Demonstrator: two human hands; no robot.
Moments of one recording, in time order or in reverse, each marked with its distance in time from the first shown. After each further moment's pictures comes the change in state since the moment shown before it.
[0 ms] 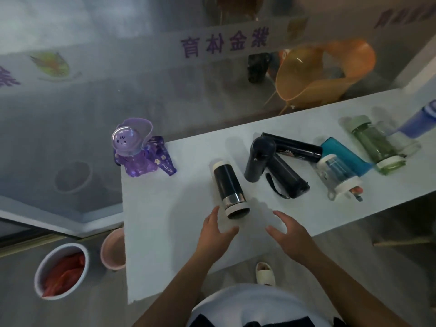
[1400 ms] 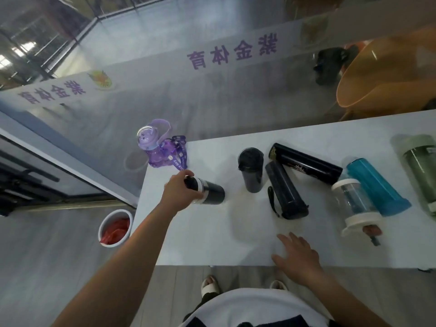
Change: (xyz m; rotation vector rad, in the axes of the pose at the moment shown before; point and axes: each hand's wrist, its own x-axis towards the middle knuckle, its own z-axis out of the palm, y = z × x) left_hand 0.023 0.108 -0.024 0.196 0.527 -0.125; right_hand 0.087 0.112 -0.070 -0.525 -0.388 -0.208
